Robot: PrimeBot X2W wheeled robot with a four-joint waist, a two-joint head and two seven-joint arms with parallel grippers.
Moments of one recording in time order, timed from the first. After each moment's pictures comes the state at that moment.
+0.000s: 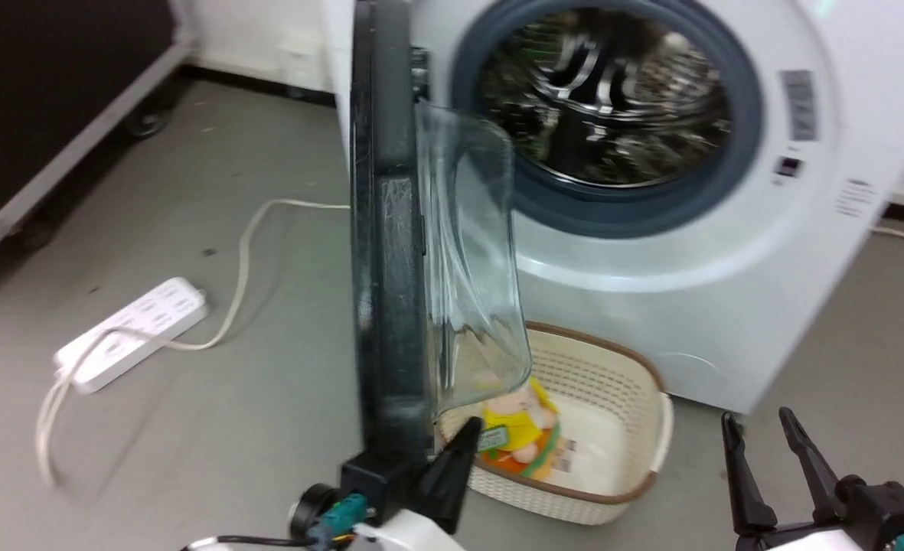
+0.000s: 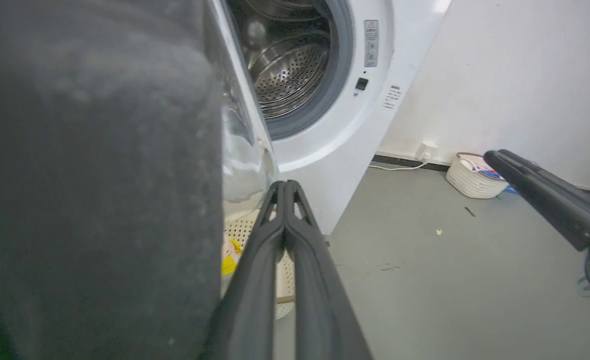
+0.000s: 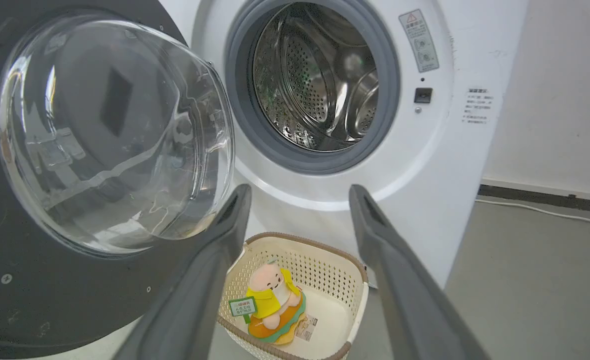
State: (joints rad) left arm -0.10 0.08 -0.52 0.15 -0.38 0.05 -0.12; right arm 0.07 -0.05 -0.04 0.09 0.15 0.13 -0.26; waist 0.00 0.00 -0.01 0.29
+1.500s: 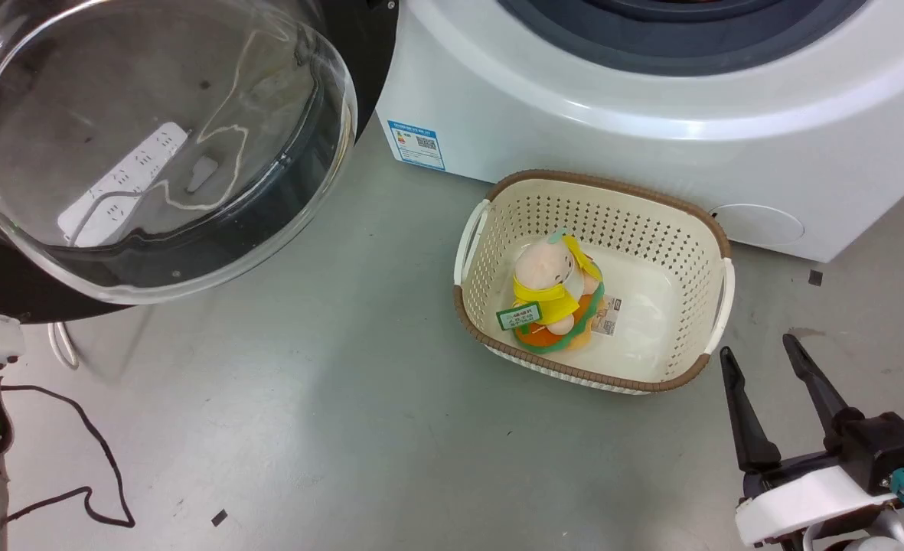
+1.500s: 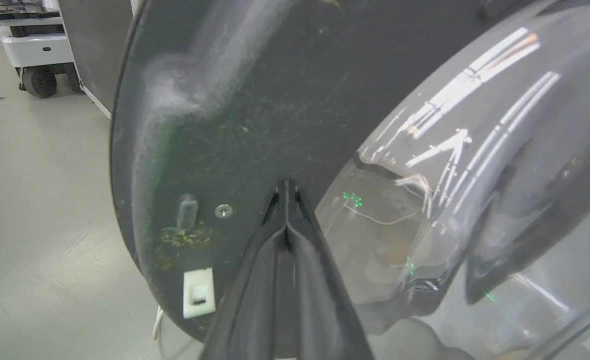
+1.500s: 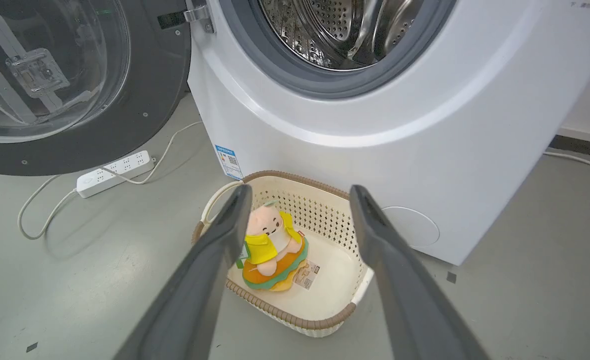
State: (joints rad) left arm -0.50 0.48 0.13 0.54 -0.70 0.04 -0.23; right arm -0.05 -0.10 -0.02 0.06 0.05 0.13 -0.21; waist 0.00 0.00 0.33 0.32
